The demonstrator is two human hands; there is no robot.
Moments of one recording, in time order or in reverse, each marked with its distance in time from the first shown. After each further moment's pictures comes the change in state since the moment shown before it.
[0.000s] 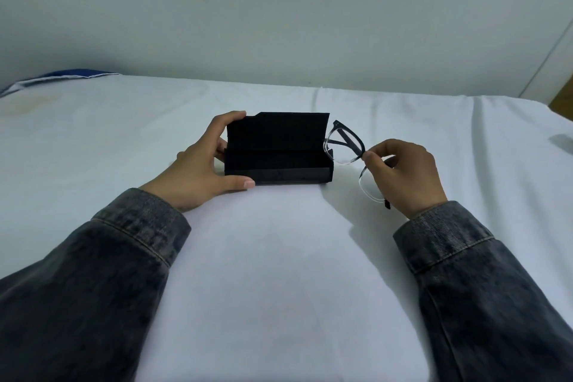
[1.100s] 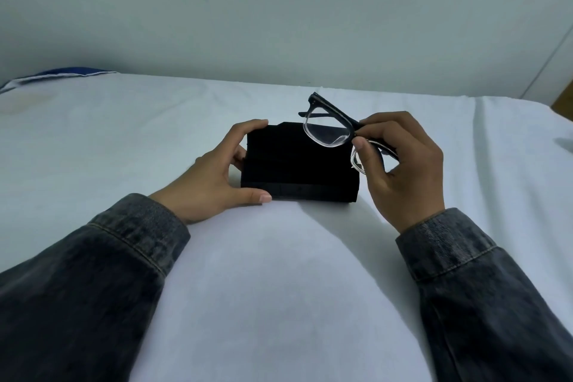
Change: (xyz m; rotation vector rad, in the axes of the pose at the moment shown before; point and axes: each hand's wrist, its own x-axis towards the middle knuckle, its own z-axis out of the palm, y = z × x) left_hand -0.002 0.004 0.017 -0.055 -0.092 0.123; right_hand -0.010 -0.013 0.005 0.145 0.250 -0.646
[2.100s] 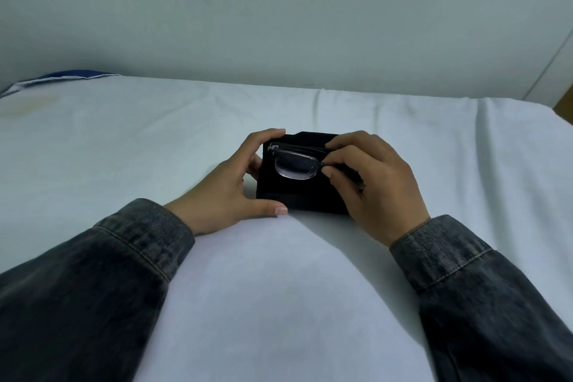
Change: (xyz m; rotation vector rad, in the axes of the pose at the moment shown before) left_hand -0.002 0.008 0.015 -0.063 -0.024 0.083; right_hand -0.007 -0.018 0.010 -0.166 -0.272 -0.136
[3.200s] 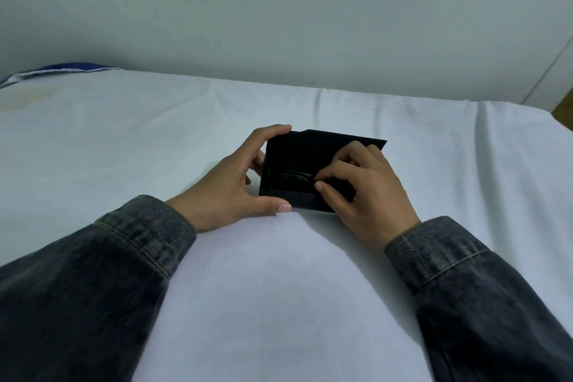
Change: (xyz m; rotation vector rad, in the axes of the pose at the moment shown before) left_hand -0.002 0.012 -0.001 -0.025 -0.008 -0.029; right_hand -0.005 0.000 0.010 -0.001 -0.198 0.160
